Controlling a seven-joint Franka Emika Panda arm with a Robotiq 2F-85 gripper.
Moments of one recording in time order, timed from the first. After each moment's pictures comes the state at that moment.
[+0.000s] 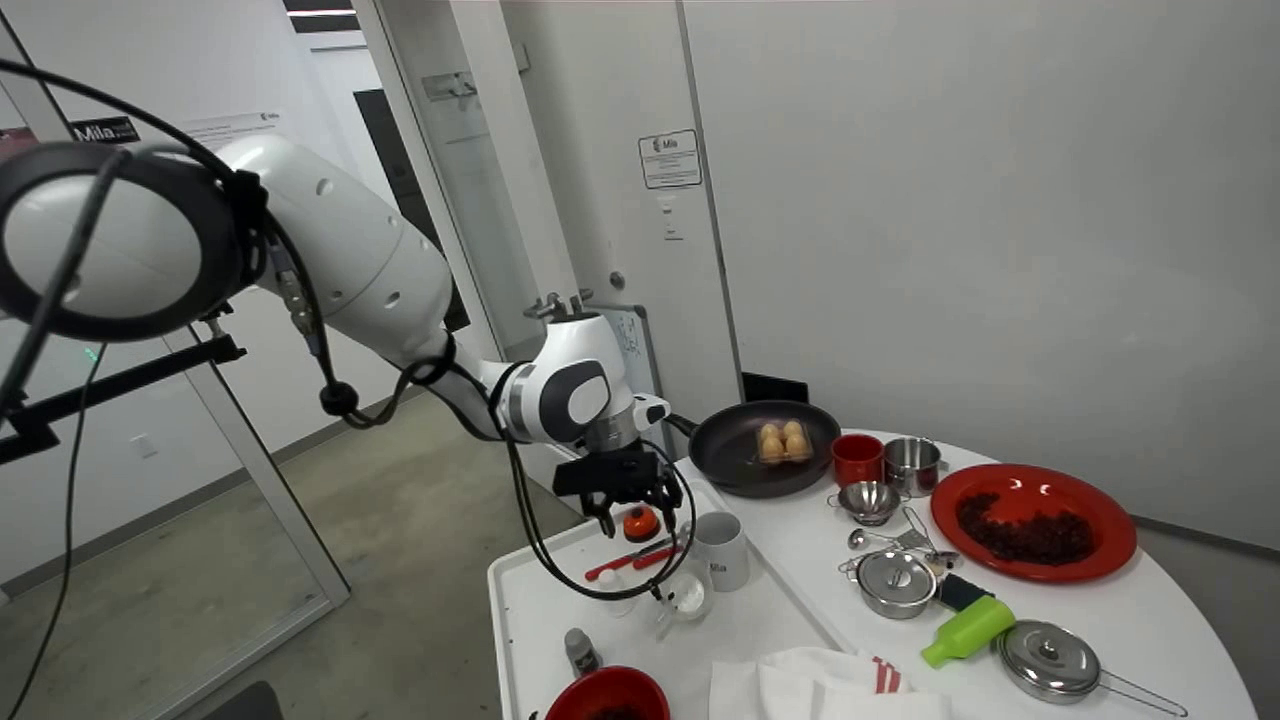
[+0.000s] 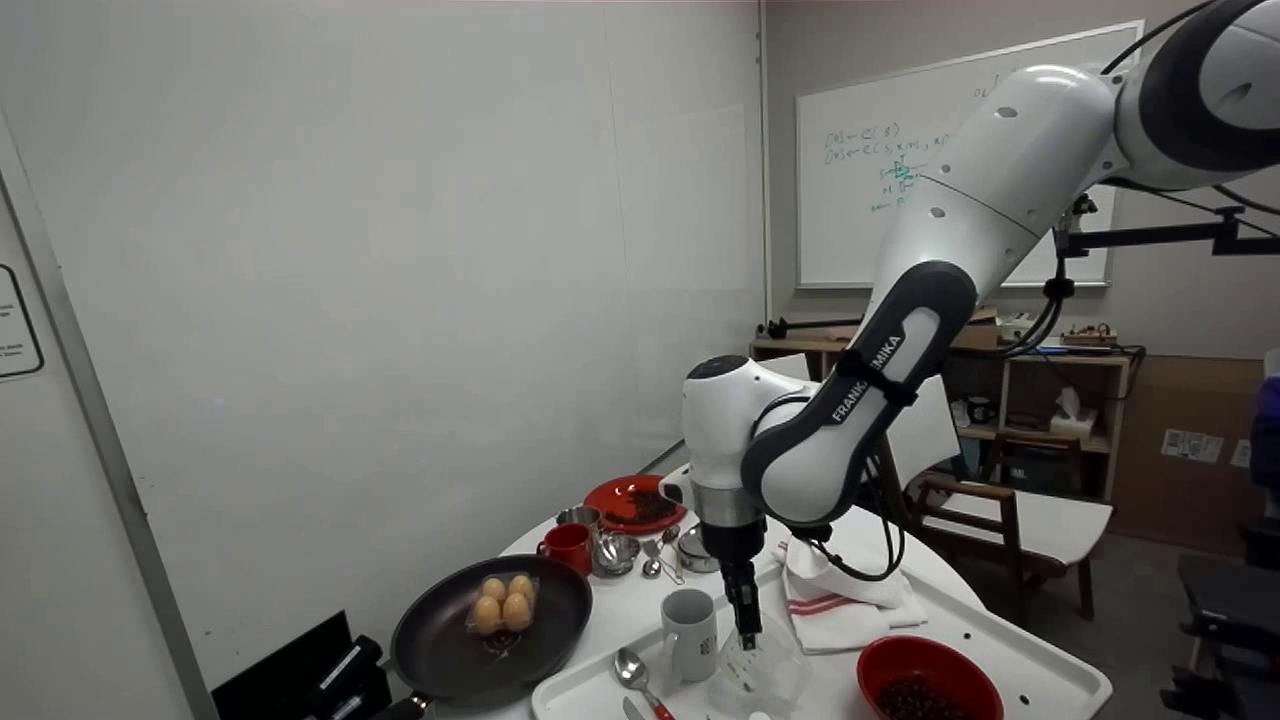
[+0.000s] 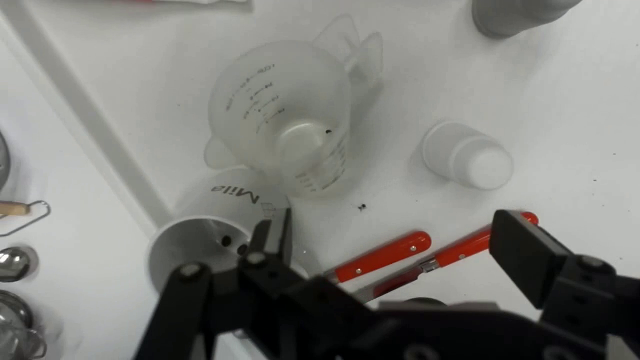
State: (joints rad) arm 0.01 0.83 0.09 -1.72 -0.25 2.53 -0.36
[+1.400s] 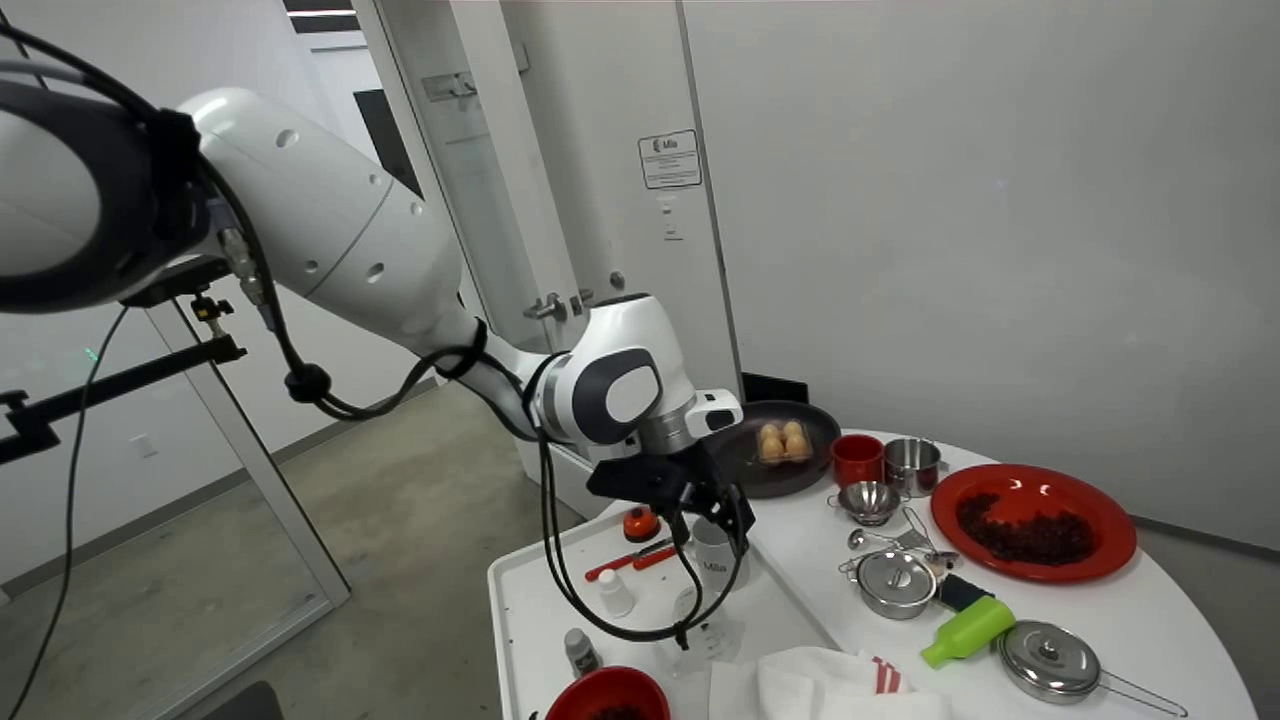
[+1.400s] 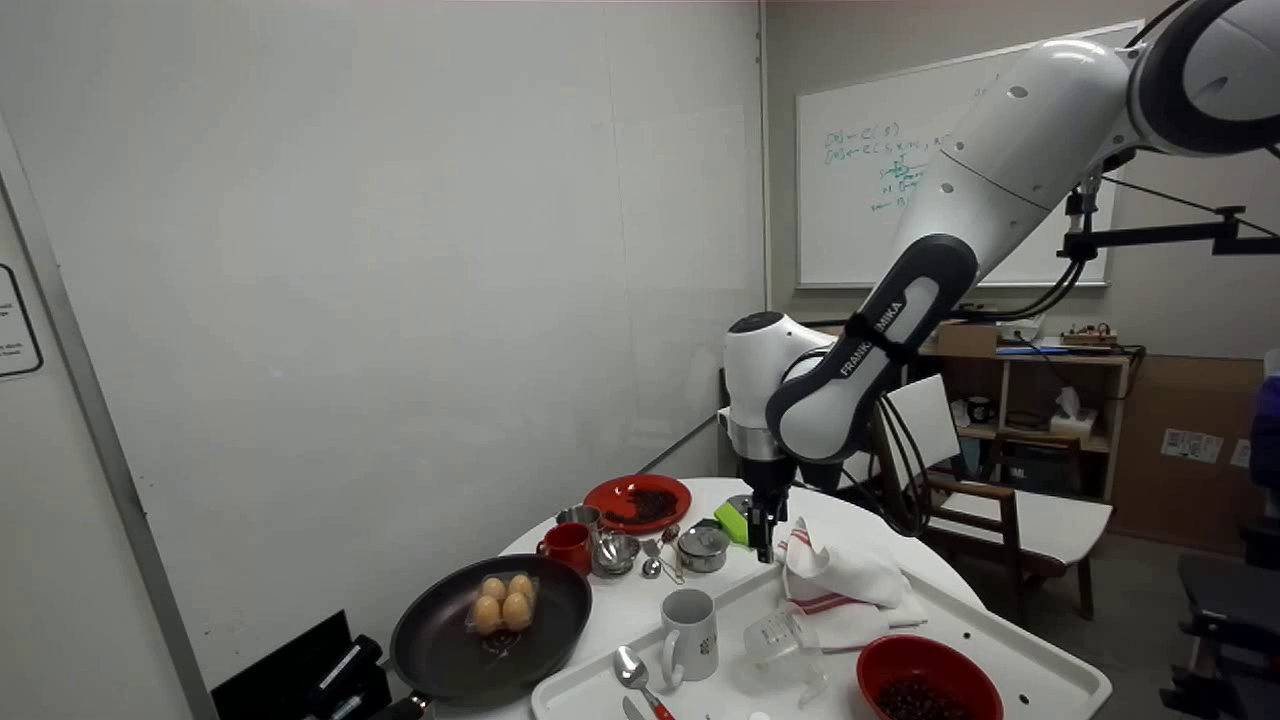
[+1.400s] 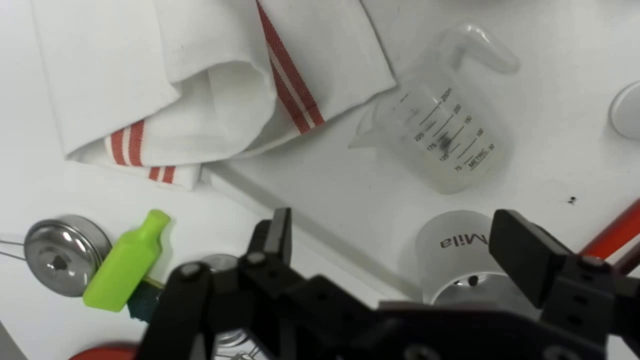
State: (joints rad) arm -0.02 0.76 -0.08 -1.76 -0.22 2.54 -0.02
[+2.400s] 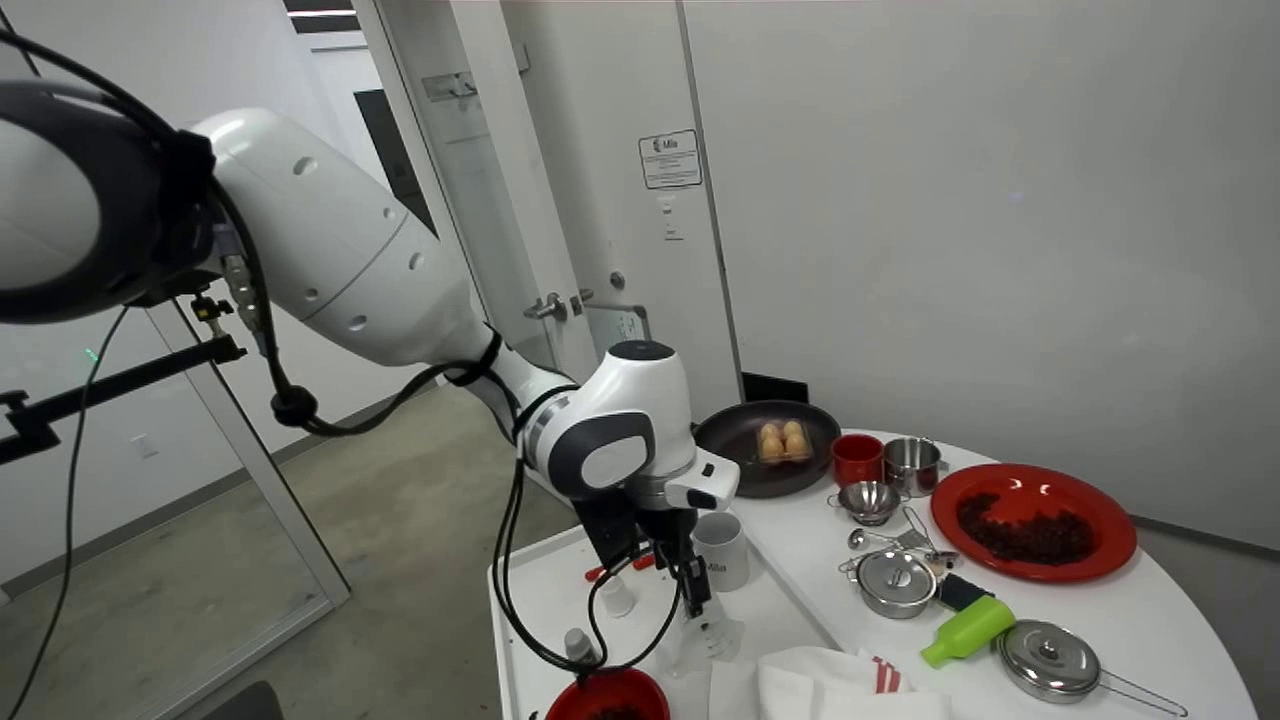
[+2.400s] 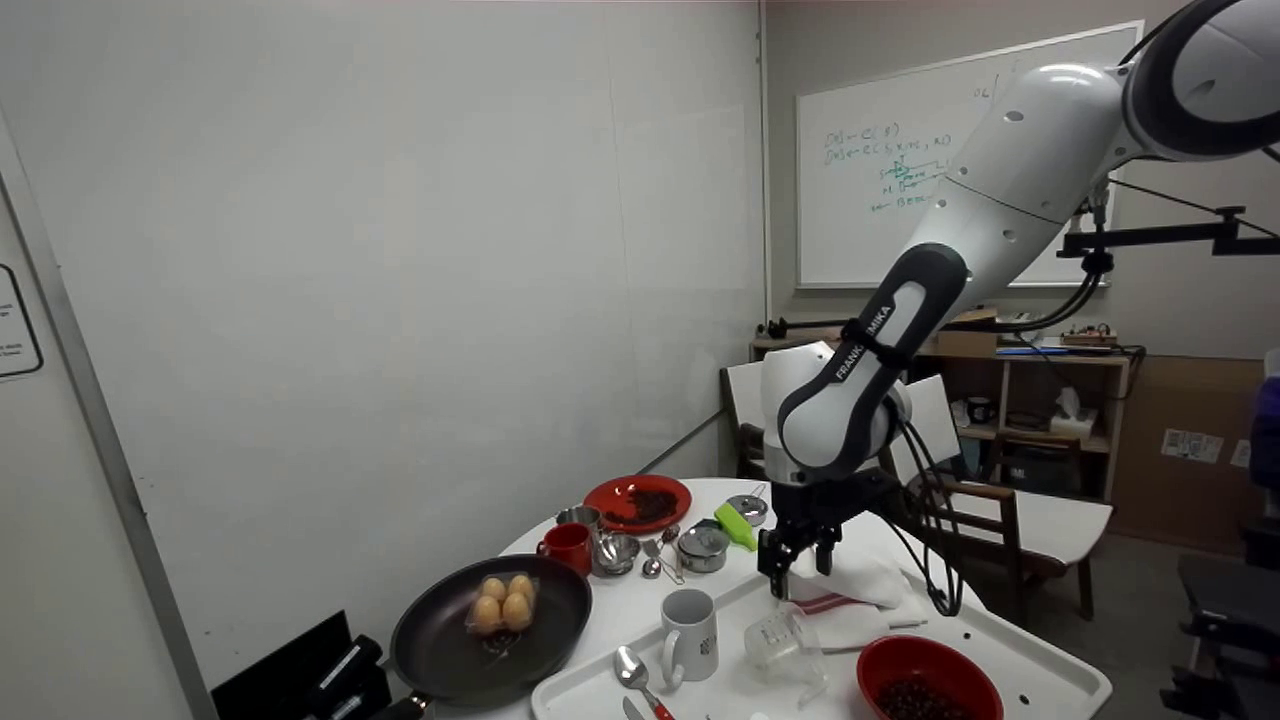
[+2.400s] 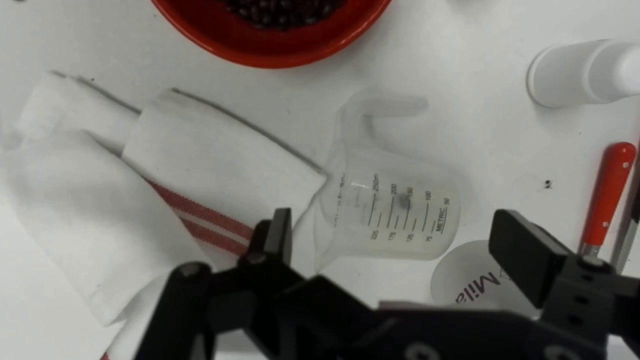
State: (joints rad) arm -0.08 0.76 -0.03 -1.87 0.10 2.59 0.18
